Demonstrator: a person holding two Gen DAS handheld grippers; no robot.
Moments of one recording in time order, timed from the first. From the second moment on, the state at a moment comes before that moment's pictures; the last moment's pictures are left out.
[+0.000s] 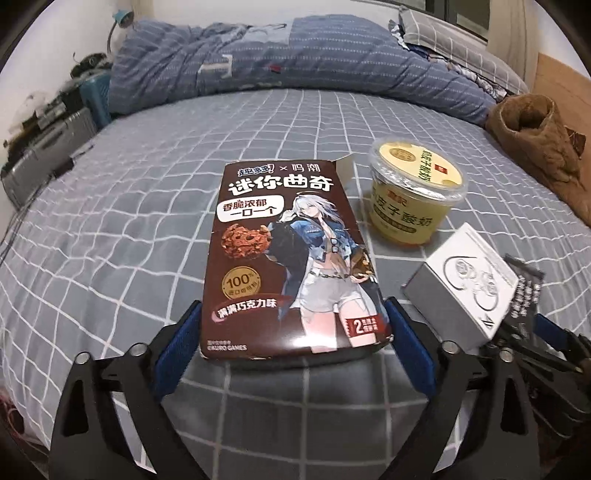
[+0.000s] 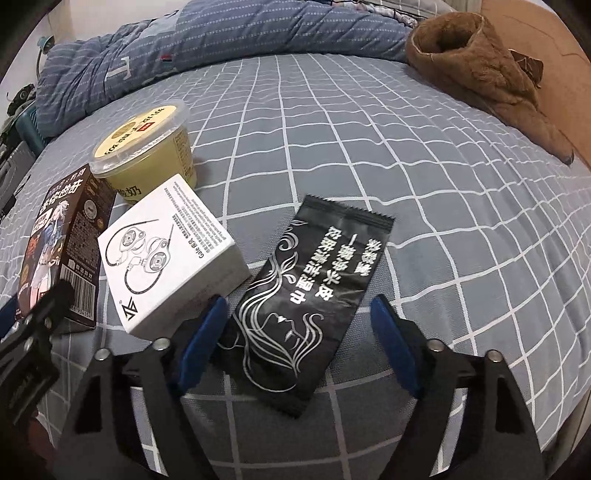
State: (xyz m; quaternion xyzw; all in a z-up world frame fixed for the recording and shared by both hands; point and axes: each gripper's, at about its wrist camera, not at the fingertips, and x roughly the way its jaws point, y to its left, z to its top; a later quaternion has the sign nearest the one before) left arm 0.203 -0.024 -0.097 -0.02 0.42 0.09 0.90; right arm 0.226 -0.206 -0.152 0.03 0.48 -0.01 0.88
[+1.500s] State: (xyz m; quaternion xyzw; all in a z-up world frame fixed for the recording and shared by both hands) left arm 0.198 -0.015 -0.107 -0.04 0.41 0.08 0.91; right arm 0.226 -0.212 -0.152 0.03 0.47 -0.02 0.88
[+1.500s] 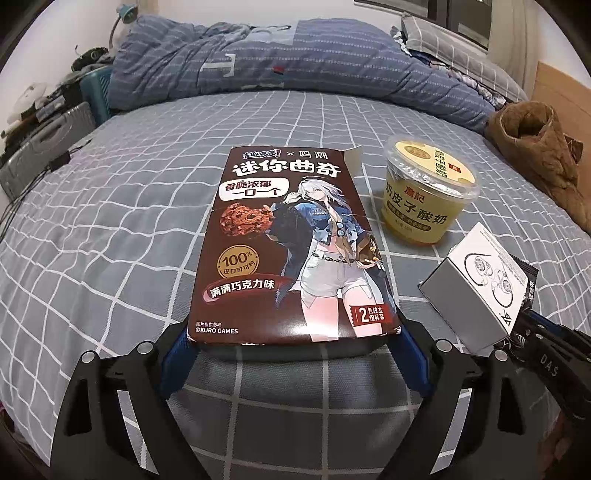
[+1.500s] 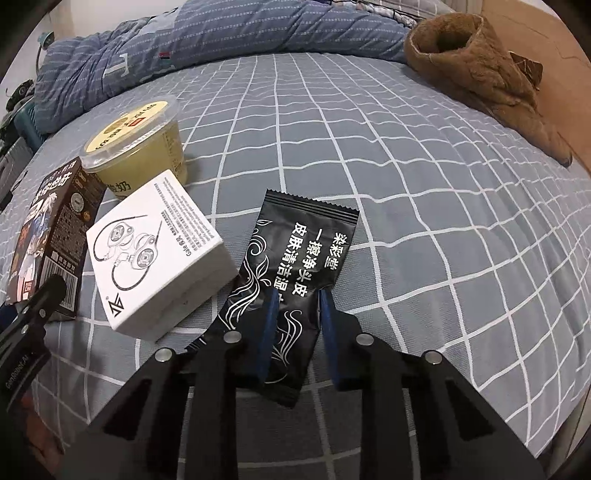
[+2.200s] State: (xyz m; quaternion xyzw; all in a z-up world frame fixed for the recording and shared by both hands) left arm 0.187 -0.011 -0.100 -0.04 0.40 0.08 0.91; right arm 0.226 -0.192 -0.161 0.01 0.48 0.00 0.88
